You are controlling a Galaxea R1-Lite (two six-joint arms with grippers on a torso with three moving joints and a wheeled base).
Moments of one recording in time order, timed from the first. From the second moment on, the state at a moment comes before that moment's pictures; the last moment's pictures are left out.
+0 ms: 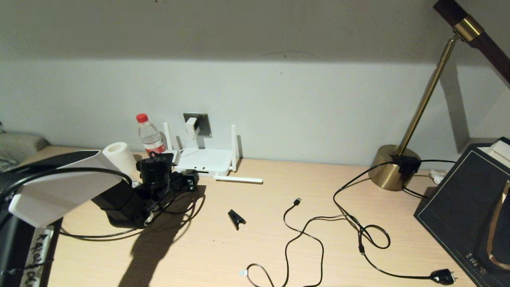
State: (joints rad) left arm -0.12 2.37 -1.08 -1.01 -0.02 -0.04; right arm 0.00 0.00 0.00 -0.08 0.00 -0.02
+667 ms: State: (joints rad) left arm -0.12 2.36 -1.08 -1.02 -0.02 -0.05; right arm 0.00 0.00 0.00 -0.08 0.00 -0.02
